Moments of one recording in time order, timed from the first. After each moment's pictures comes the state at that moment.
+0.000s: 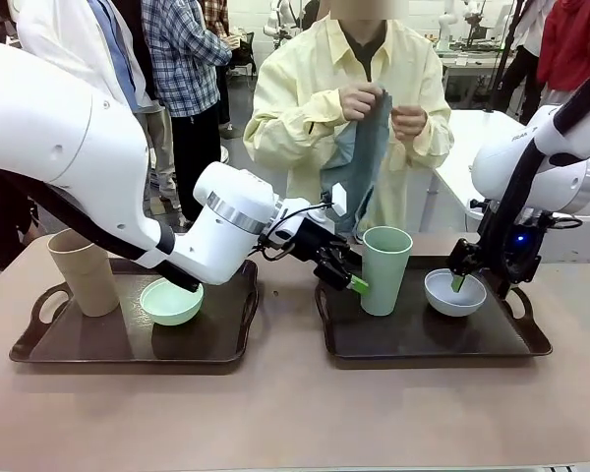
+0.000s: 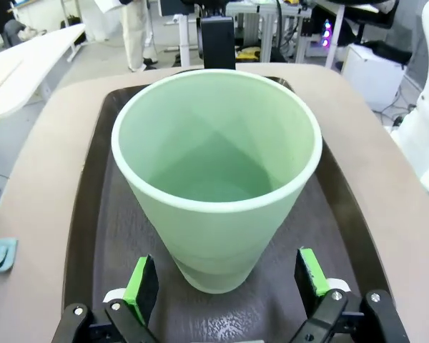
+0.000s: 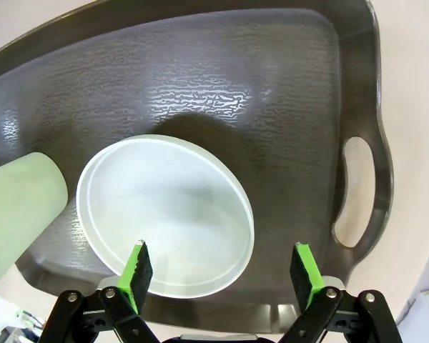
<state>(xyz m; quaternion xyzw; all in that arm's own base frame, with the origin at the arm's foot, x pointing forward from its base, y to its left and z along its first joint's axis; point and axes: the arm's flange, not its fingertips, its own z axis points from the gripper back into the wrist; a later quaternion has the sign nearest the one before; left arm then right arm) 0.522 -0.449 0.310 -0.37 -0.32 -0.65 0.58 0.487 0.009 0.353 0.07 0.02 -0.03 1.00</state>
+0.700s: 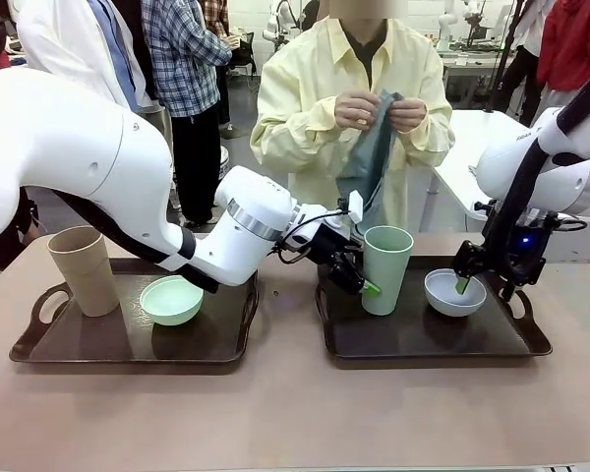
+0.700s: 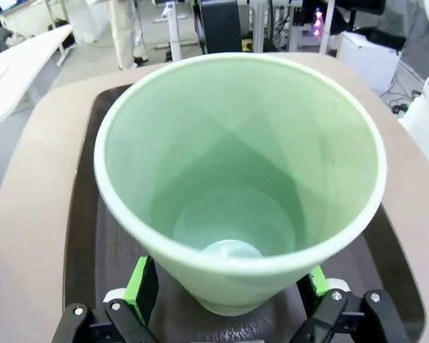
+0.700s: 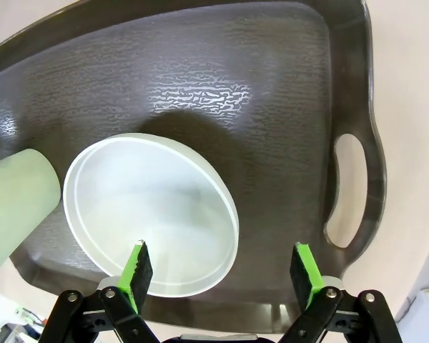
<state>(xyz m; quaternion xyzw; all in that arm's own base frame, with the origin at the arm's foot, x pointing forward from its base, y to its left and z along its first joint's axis) 0.535 -0.479 0.295 -0.37 -0.31 -0.67 0.57 0.487 -0.001 0.350 0.07 0.03 -0.03 1.00</state>
